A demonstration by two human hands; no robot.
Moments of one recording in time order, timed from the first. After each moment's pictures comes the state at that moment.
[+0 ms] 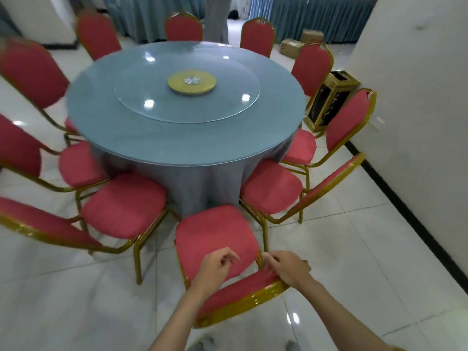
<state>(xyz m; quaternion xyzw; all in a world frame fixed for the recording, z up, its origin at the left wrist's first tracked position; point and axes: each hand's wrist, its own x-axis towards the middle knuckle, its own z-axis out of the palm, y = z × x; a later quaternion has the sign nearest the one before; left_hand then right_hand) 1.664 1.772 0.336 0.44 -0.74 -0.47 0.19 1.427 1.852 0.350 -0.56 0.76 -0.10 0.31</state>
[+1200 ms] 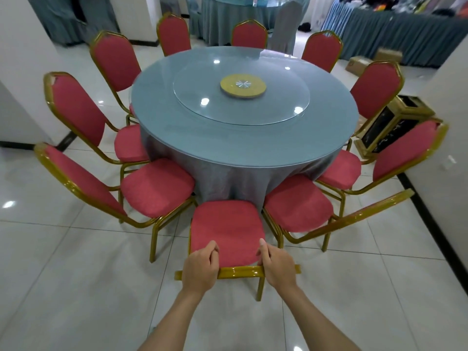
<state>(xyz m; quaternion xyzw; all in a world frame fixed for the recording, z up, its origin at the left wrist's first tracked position) 1.655 1.792 0.328 0.62 -0.71 -0.22 0.27 1.424 1.803 0.315 -0.60 0.73 -0.26 0.19</state>
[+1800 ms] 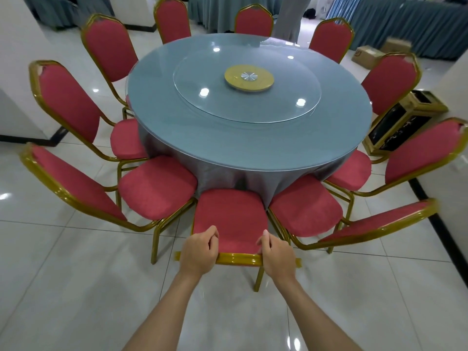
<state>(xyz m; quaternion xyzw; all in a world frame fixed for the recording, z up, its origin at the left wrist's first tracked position) 1.685 1.691 0.325 0.56 -0.75 -0.20 0.30 1.458 1.720 0.316 -0.56 0.76 -0.27 0.18</state>
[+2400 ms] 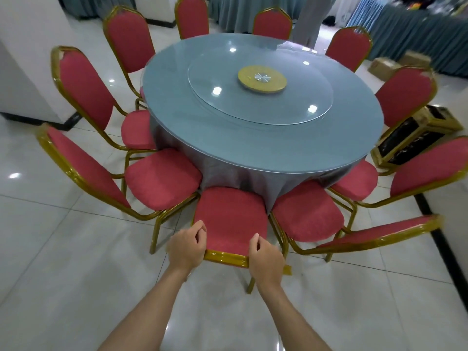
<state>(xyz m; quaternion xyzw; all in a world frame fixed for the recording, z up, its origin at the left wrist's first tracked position) 1.700 1.705 0.320 0.65 -0.68 -0.18 0.31 1.488 1.735 0.328 -0.55 0.79 -0.24 0.14</state>
